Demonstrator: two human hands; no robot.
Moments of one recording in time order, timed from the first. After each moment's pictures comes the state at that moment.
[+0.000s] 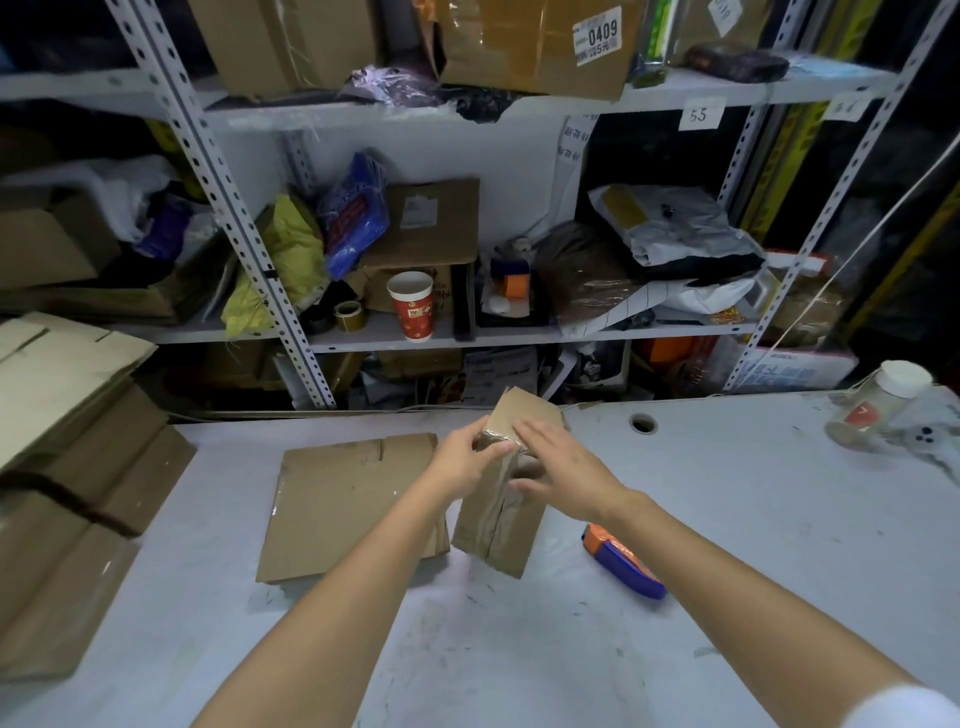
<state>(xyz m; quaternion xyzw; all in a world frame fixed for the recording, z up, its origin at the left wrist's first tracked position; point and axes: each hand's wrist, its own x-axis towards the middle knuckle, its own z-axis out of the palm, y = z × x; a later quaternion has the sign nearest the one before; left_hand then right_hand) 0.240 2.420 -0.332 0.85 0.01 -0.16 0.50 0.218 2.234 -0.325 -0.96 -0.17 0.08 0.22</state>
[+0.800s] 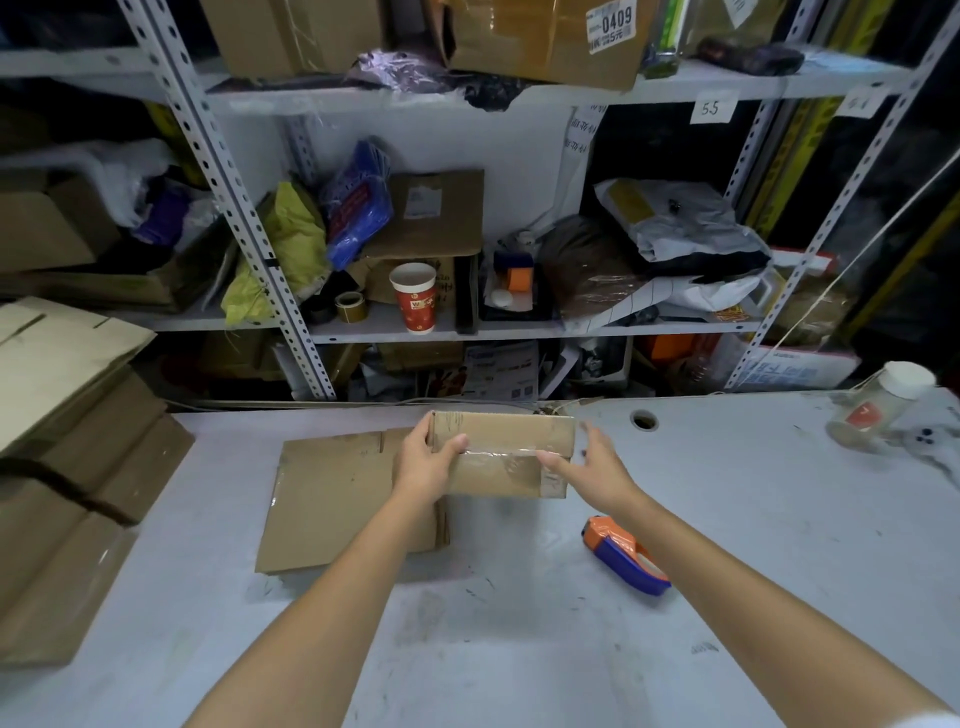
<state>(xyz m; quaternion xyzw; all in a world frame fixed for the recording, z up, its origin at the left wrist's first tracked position) 0.234 2.457 -0.361 0.82 0.15 -0.05 0.55 0.219 2.213 -0.356 -0.85 0.09 0.12 0.50</state>
